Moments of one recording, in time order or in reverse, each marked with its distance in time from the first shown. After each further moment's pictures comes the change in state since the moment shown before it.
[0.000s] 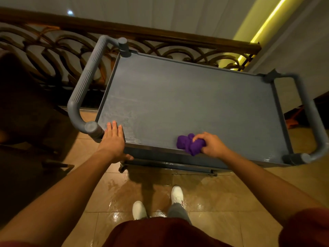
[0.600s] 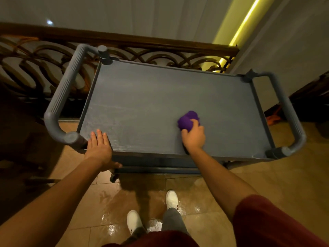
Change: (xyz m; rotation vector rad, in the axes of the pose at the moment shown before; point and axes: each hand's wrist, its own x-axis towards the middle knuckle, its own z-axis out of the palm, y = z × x) left_hand 0.009 0.009 0.001 -0.003 -0.022 -0.066; right_hand 0.038 -0.027 0.019 0.275 0.619 0.516
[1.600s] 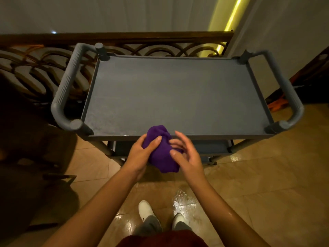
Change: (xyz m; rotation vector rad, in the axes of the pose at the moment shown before) left_hand -0.149 0.134 -0.038 -1.936 -0.078 0.127; right_hand -0.191 0.045 -0.056 0.946 -0.346 -0.317
